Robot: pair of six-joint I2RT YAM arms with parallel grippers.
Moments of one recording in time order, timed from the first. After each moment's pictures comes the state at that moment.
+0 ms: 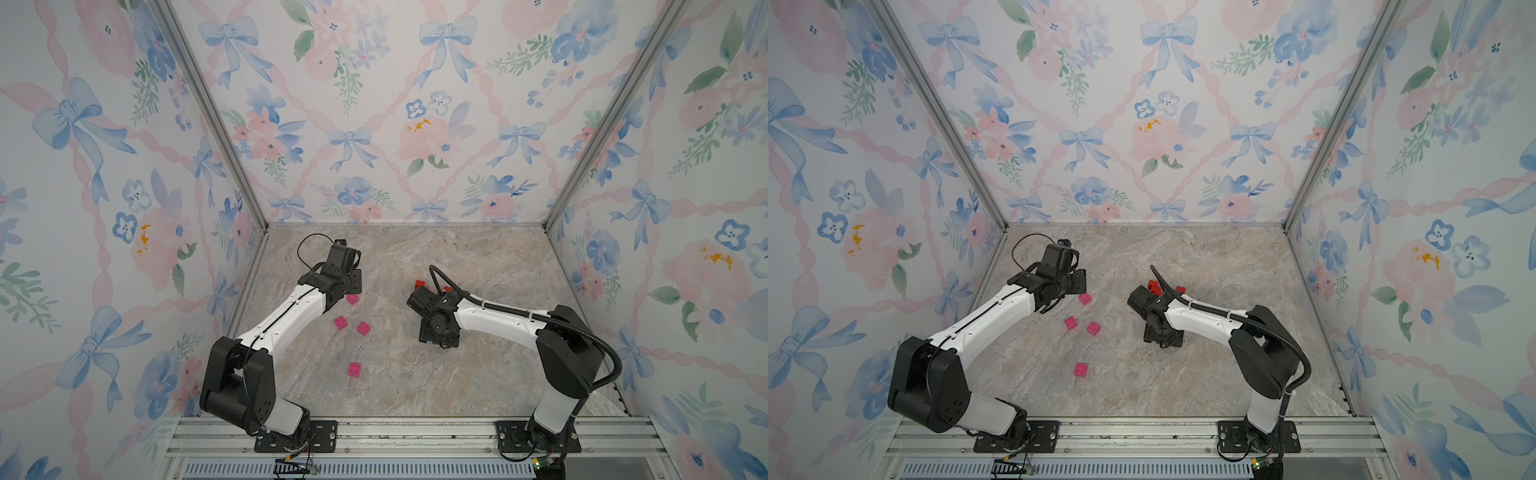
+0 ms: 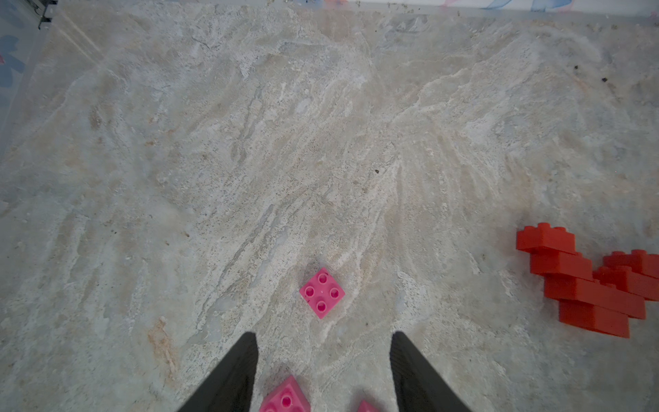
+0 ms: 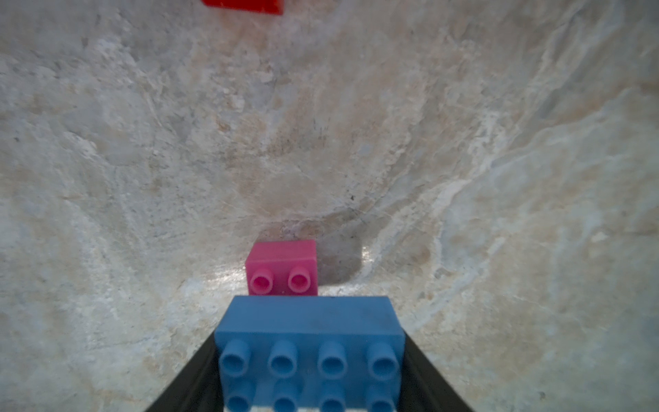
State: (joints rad) left arm -0.36 1.46 1.09 -0.49 -0.22 -0.31; right arm 0.86 1.79 1.23 -0.89 0.17 0.99
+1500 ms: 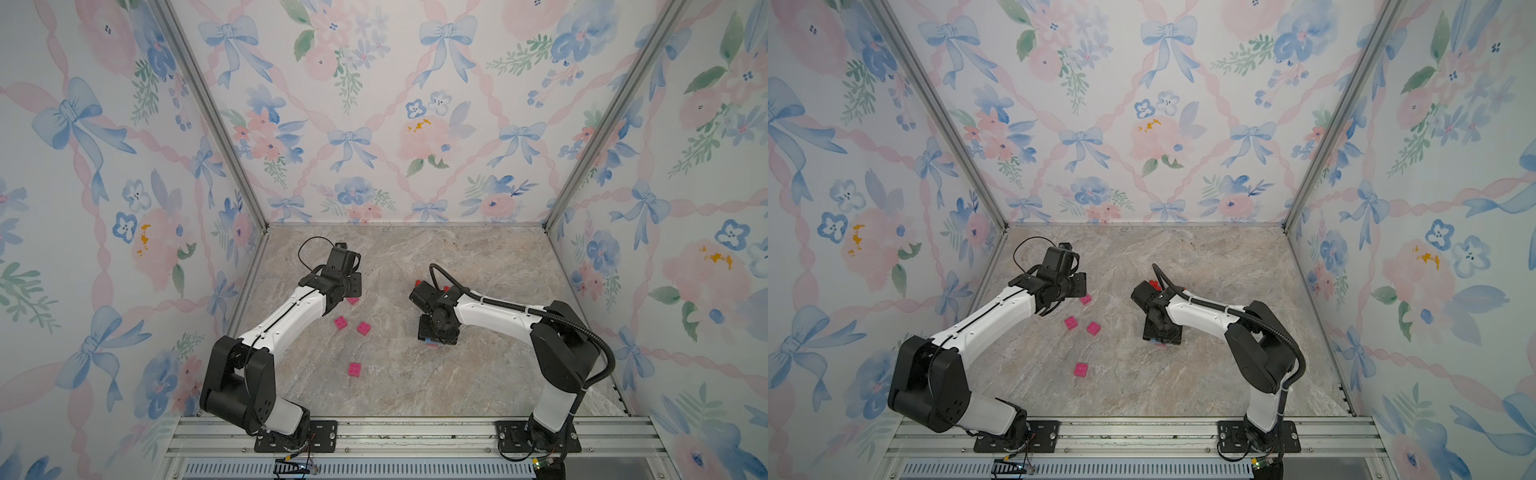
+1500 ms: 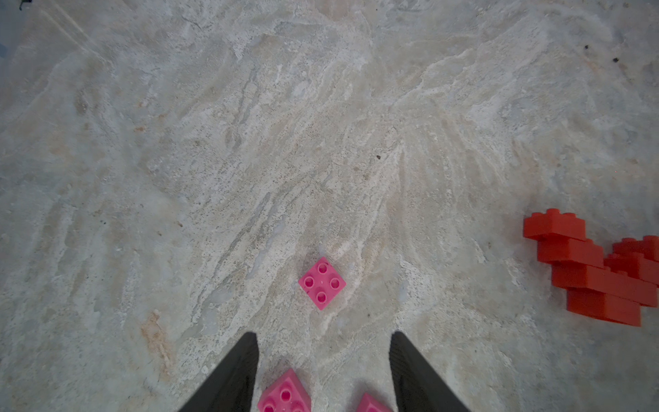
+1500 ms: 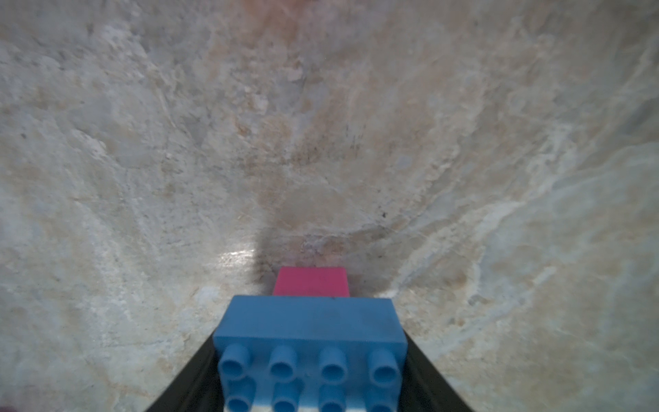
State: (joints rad) left arm -0.36 1.46 1.06 -0.49 -0.20 -0.31; right arm 0.80 1.82 1.23 -0.86 0.07 0.92
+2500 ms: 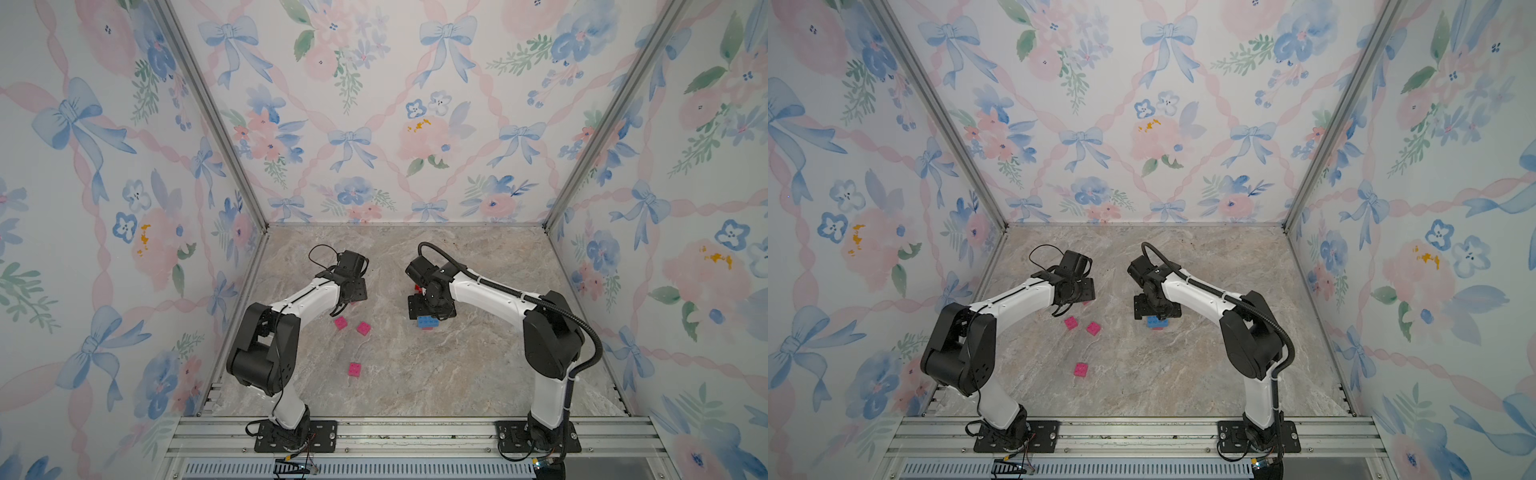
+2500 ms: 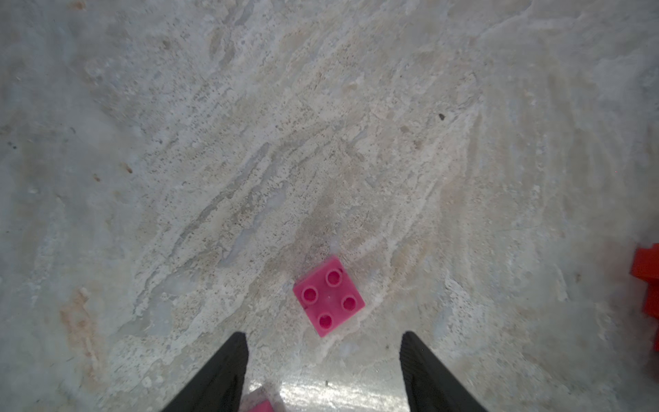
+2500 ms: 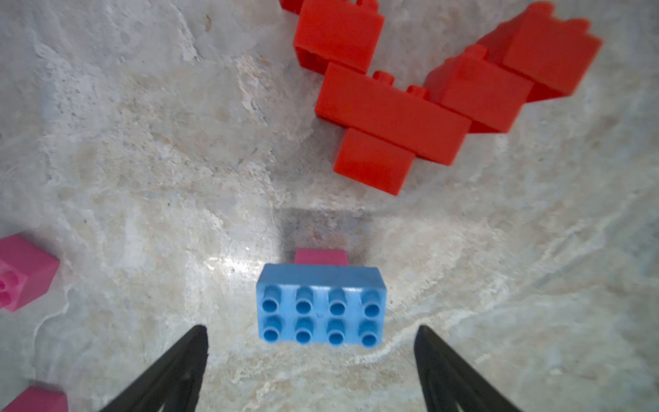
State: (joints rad) left arm -0.36 1.71 1.10 -0.47 -0.23 -0.51; right arm 0.73 1.90 1.53 -1.00 0.08 0.61
